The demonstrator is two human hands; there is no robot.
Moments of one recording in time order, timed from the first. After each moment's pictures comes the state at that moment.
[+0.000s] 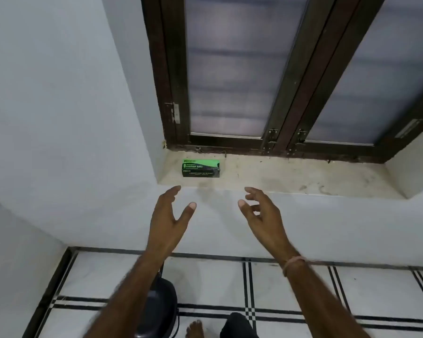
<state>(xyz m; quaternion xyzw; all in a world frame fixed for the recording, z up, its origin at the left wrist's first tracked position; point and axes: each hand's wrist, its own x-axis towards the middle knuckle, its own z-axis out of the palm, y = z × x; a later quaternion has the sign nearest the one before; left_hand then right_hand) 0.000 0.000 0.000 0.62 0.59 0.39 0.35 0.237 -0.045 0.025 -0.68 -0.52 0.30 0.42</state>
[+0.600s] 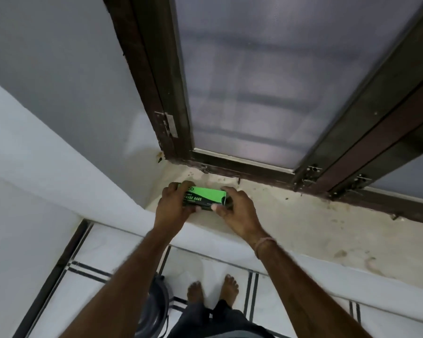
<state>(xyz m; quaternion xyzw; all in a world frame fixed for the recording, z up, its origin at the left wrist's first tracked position) 0.059 0.196 -0.059 0.66 0.68 0.18 0.26 0.263 0.192 -0.049 -0.64 -0.61 0.40 0.23</state>
